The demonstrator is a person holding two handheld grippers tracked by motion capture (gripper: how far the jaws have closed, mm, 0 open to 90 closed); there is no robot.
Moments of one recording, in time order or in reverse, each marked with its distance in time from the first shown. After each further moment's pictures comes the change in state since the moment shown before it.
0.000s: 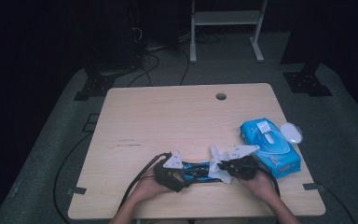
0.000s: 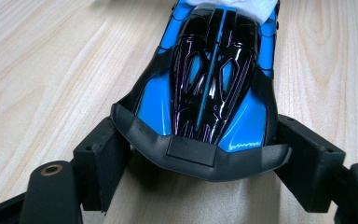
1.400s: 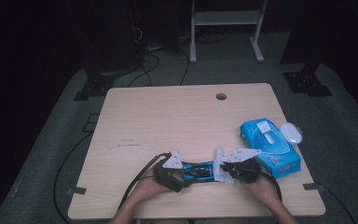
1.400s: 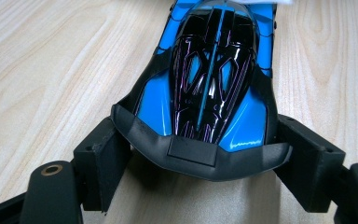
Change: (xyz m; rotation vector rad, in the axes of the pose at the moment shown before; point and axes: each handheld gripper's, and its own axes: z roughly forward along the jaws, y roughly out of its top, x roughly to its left) left arm 0.000 0.000 0.000 -0.004 0.000 0.000; right arm 0.004 0.001 0.000 0.009 -0.055 0.000
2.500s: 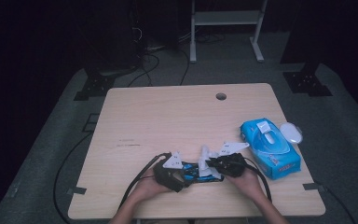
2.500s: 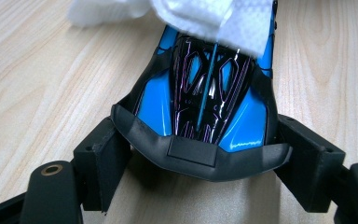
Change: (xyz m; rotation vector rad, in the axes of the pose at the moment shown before) left arm 0.000 0.000 0.000 -0.001 0.001 -0.002; right arm 0.012 0.028 0.028 -0.089 0.096 0.035
